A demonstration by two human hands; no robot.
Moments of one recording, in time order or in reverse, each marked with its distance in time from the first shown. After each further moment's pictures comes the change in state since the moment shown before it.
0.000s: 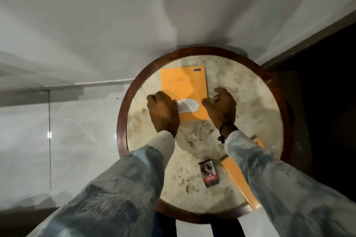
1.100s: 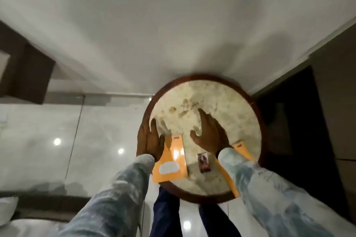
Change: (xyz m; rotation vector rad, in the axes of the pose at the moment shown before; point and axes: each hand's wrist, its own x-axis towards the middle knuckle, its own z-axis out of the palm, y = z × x) left_hand -0.137 -0.048 -0.157 0.387 -0.155 0.194; right_hand -0.181 -0.073 -0.093 -0.574 -0.356 -0.454
